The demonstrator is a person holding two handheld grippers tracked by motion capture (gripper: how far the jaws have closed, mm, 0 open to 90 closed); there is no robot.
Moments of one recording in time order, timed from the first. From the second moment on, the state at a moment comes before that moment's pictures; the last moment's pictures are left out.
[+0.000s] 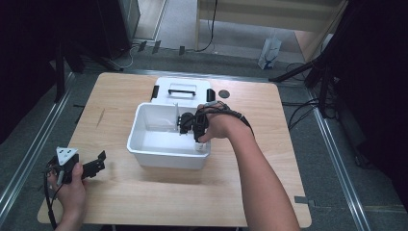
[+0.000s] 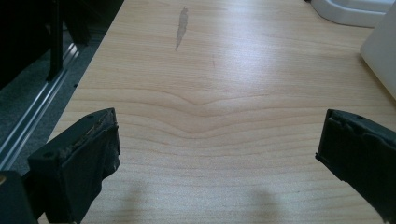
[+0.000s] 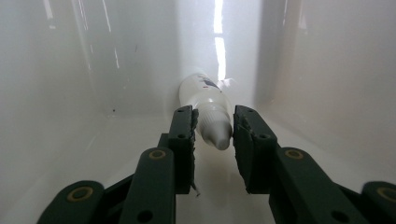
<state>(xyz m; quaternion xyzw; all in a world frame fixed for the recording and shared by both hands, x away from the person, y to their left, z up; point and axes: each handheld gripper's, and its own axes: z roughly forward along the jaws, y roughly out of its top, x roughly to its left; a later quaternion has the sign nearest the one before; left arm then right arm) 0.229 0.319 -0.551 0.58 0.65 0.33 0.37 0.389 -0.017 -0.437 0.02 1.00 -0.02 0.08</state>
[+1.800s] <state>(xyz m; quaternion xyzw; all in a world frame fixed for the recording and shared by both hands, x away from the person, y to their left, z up) 0.229 0.318 -0.551 0.58 0.65 0.33 0.36 0.350 -0.125 -0.385 0.16 0.97 0.09 0.15</state>
